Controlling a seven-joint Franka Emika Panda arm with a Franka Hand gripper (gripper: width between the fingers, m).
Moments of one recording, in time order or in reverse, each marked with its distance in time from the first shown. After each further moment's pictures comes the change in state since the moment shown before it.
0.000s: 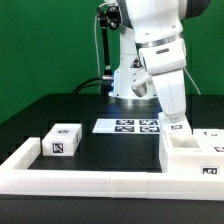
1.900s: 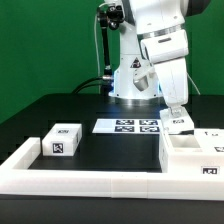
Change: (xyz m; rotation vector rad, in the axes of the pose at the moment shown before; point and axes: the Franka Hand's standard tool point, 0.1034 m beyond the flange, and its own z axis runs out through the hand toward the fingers) arm 0.007 0.006 -0.009 -0.083 -0.004 -0.021
